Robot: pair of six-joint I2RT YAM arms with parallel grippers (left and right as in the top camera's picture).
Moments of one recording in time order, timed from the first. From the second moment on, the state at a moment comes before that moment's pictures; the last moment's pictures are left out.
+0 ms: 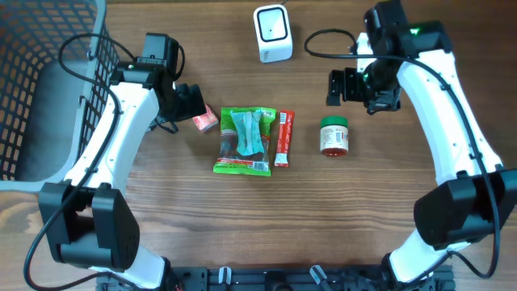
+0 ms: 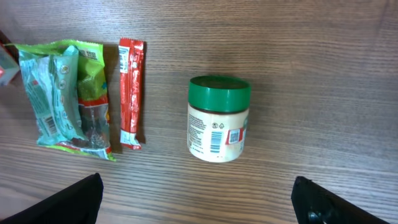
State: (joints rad) left arm -0.13 1.73 1.41 -1.03 -0.06 -0.43; right arm 0.18 1.85 1.78 -1.38 -0.16 0.20
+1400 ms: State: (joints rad) left arm -0.13 1.73 1.41 -1.03 -0.06 -0.43; right arm 0.24 1.95 1.35 -0.83 -0.07 0.18
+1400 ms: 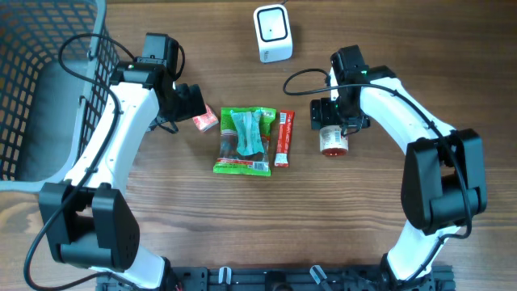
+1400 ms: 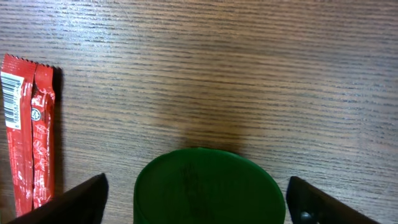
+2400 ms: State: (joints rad) left arm -0.13 1.73 1.41 -1.03 -0.06 -0.43; right arm 0.34 1.63 1.16 -0.70 0.08 0.29
